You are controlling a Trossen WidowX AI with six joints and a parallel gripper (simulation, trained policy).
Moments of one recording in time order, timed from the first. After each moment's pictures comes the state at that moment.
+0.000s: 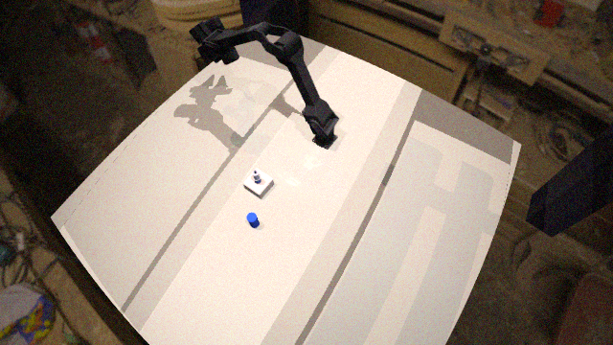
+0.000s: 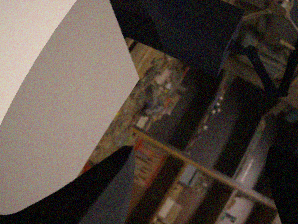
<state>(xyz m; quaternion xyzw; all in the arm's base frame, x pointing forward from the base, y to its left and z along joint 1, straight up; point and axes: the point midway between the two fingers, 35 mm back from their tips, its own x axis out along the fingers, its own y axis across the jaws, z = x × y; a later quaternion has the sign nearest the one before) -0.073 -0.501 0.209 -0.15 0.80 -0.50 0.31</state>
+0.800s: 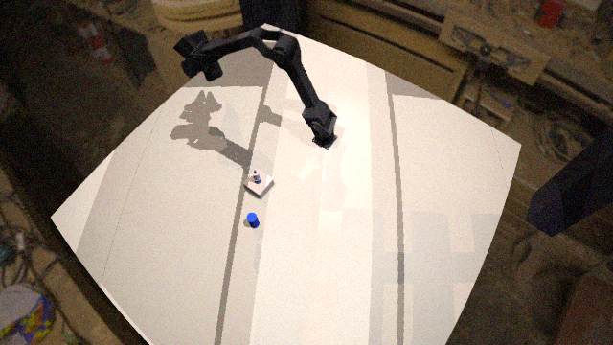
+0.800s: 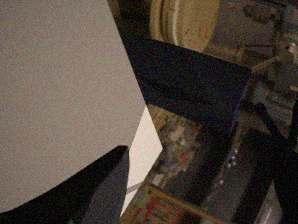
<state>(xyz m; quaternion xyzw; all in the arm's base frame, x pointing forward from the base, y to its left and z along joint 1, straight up) 0.024 -0.499 0.199 -0.18 0.74 -0.50 0.41</state>
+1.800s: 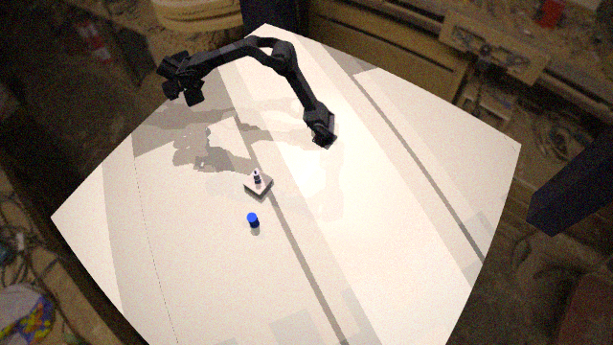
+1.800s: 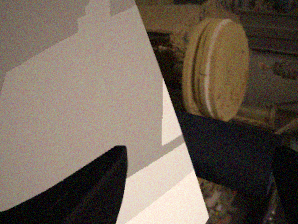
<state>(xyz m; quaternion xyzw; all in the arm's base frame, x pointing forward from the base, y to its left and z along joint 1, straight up) 0.150 -0.471 0.189 -0.18 0.66 -0.48 0.55</state>
